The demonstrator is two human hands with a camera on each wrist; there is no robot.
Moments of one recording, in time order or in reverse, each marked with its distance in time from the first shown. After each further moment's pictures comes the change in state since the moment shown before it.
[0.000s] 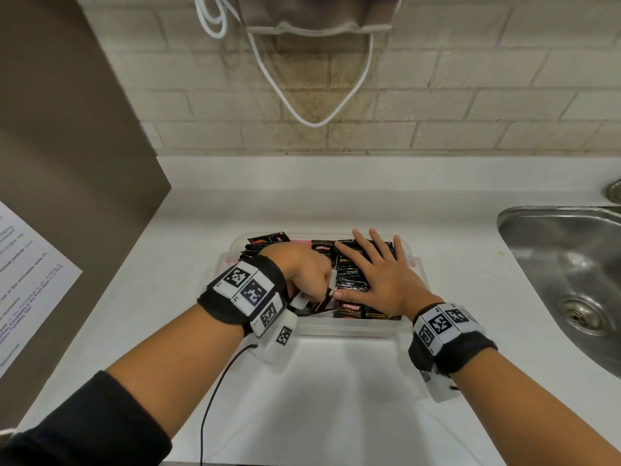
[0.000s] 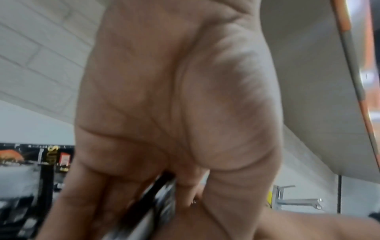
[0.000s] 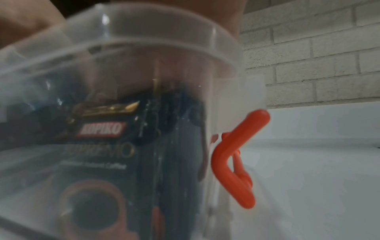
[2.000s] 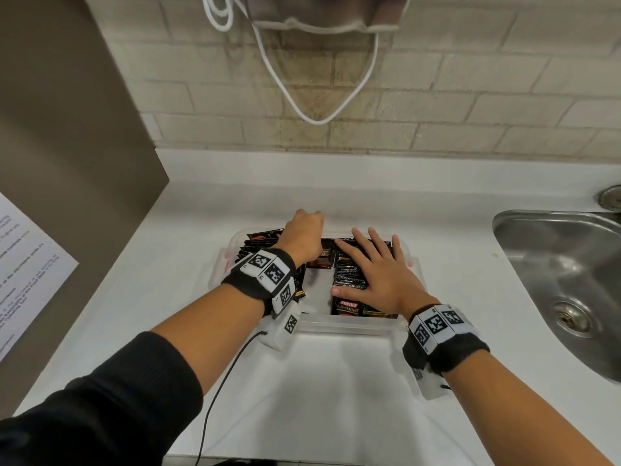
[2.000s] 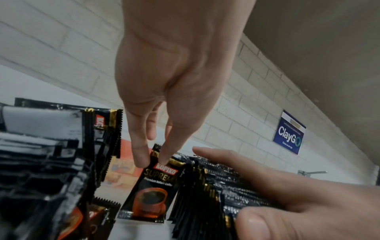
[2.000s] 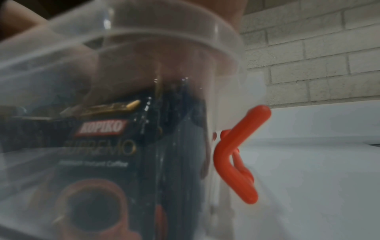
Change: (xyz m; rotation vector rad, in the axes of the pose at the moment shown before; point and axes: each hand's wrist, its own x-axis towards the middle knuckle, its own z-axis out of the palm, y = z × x) left_hand 0.037 -0.018 0.001 -0.385 0.731 -0.103; right_hand 0.000 -0.001 -0.001 0.072 0.034 0.011
